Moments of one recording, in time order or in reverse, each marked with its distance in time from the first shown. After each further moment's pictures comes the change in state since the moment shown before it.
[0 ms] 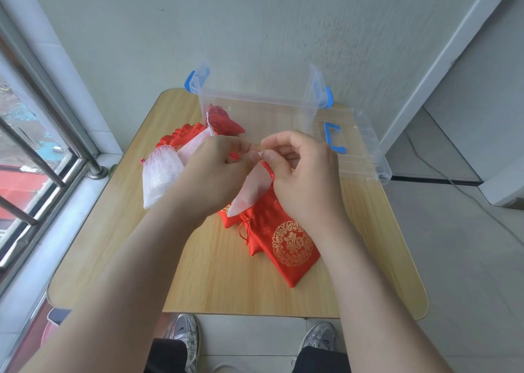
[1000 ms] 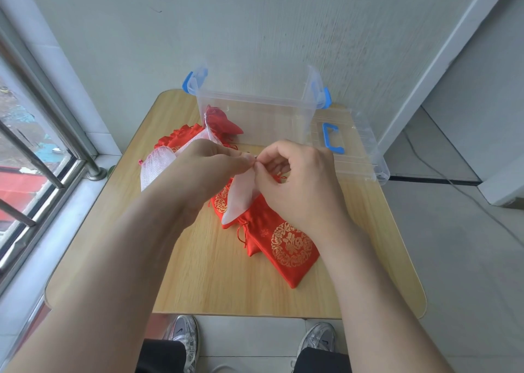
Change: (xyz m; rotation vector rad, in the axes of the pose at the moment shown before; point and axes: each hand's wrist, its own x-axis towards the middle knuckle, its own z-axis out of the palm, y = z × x) left_hand 0.003 -0.001 -0.013 -0.242 -0.100 -0.260; right_hand -0.004 -0.003 -0.008 -0.147 -0.076 -0.187
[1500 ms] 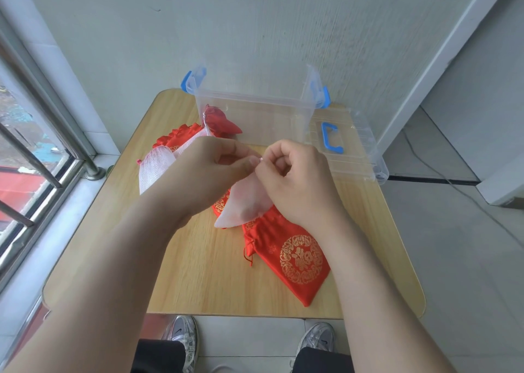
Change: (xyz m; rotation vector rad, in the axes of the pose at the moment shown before) left_hand -0.008 0.001 0.001 0.177 -0.056 0.251; right_hand 0.003 0.002 0.002 0.135 -0.078 0.264
